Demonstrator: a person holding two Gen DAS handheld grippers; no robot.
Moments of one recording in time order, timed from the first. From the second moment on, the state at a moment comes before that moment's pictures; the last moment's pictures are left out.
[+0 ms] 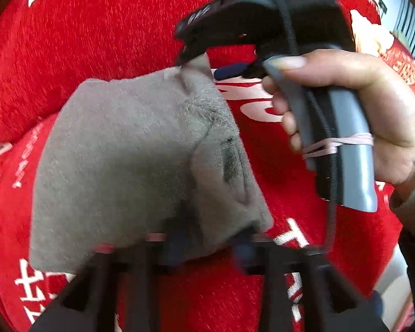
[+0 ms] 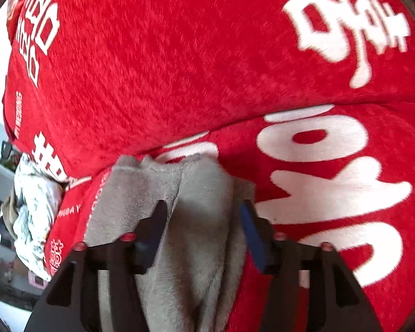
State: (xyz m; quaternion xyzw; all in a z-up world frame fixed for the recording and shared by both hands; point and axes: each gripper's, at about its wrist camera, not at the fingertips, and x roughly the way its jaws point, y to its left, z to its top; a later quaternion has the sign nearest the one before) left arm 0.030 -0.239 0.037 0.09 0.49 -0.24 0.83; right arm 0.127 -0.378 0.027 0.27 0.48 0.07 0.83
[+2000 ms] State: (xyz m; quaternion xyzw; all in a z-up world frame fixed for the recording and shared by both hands) left arm 0.085 -0.077 0.053 -0.06 0.49 -0.17 0.85; right arm -0.024 -0.303 0.049 0.15 0.42 0.19 0.87
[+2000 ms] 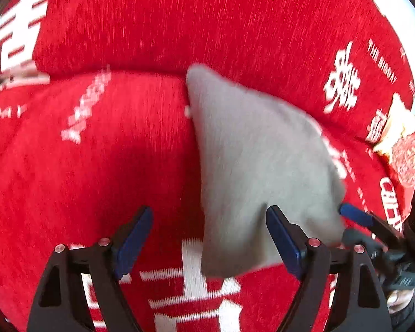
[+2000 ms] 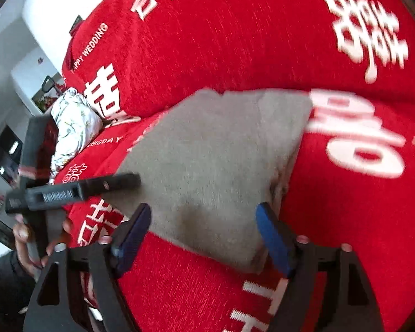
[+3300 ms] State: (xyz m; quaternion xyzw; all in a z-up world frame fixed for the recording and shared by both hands) left arm 0.164 -0.128 0.019 -0.07 0.55 -0.25 0.79; right arm 0.054 -0.332 0.009 0.27 0.45 0.09 0.85
